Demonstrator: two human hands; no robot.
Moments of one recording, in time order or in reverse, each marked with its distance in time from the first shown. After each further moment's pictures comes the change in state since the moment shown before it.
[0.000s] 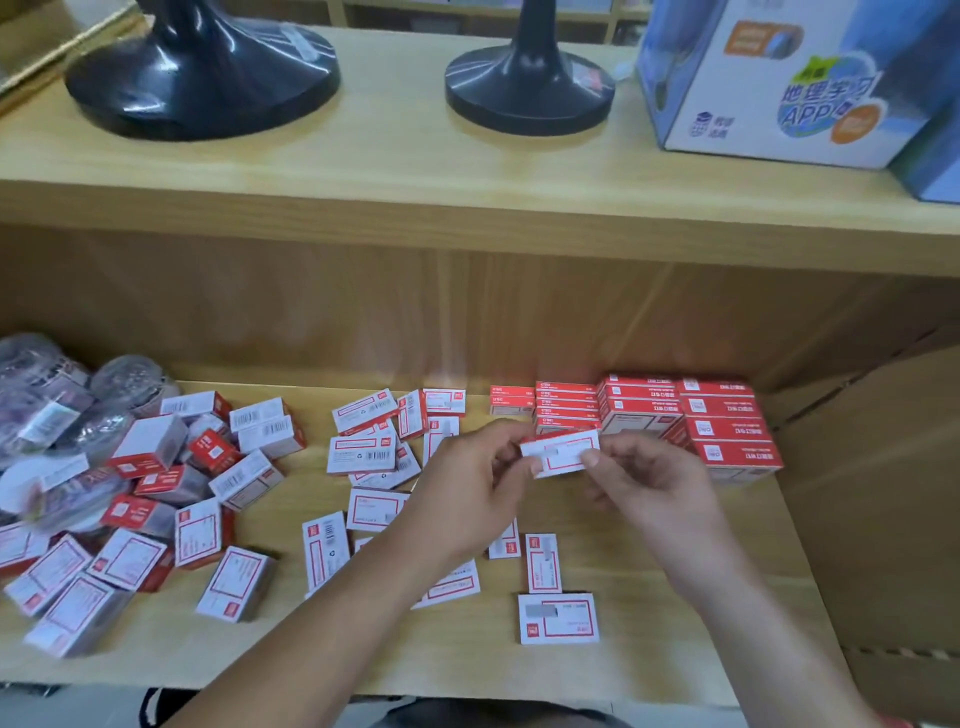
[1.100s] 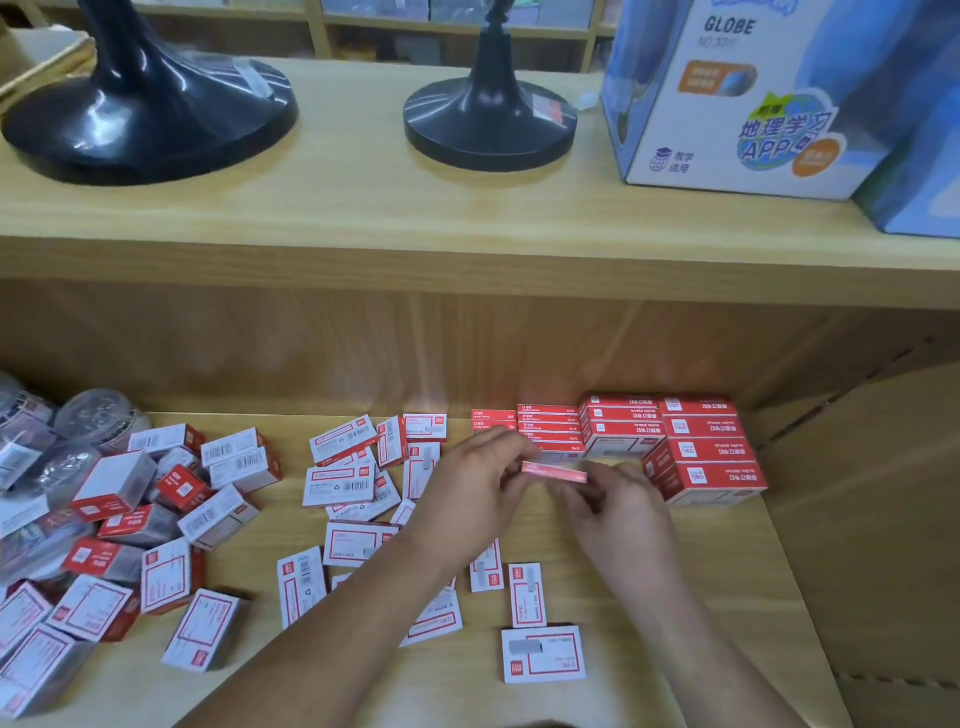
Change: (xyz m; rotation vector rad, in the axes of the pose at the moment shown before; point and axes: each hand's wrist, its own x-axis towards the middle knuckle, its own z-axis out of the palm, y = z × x) left_hand 0.038 -0.014 0.024 0.178 0.078 0.232; right_hand 0.033 0.057 -0.001 -0.852 0.202 -0.251
